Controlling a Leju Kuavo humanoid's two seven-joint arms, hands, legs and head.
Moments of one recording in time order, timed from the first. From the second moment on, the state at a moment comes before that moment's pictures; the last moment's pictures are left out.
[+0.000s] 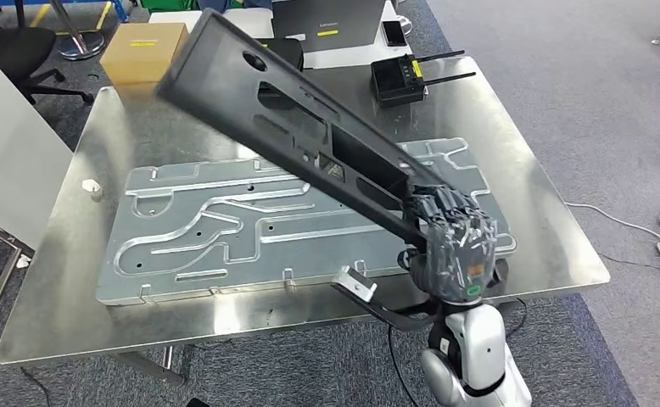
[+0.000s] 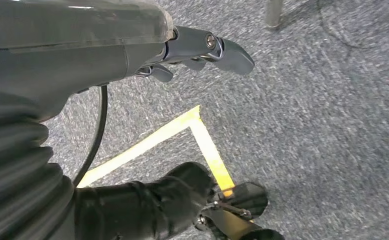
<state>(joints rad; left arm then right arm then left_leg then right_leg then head) -0.11 -0.16 1.13 -0.20 -1.52 0.10 -0.44 -0.22 0.02 0.48 -1.62 1.49 -0.56 -0.02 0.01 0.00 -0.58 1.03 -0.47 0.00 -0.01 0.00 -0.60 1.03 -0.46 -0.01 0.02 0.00</state>
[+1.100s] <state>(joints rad) -0.16 -0.17 1.05 -0.20 -1.54 0.09 -0.40 -0.62 0.07 0.79 -1.08 1.57 -0.41 0.25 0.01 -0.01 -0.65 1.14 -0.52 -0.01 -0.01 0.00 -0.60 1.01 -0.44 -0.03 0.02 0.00</state>
